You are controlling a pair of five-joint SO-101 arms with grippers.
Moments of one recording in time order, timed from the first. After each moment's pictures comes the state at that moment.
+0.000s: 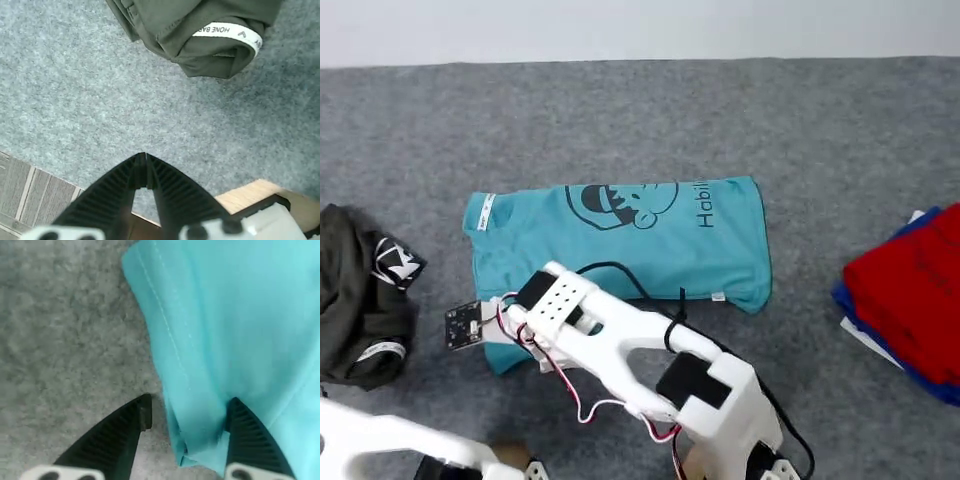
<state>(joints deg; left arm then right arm) -76.4 -33.1 36.8 88.7 -40.0 -58.1 25.1 3.3 68.6 43.8</state>
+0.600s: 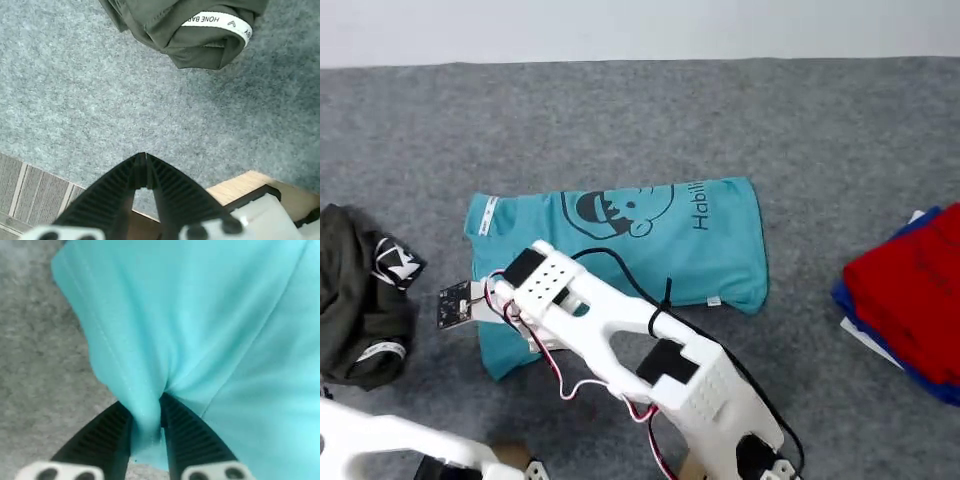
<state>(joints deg) -76.4 -33.1 36.8 91.1 -40.0 -56.3 35.7 -15.6 78.0 44.2</state>
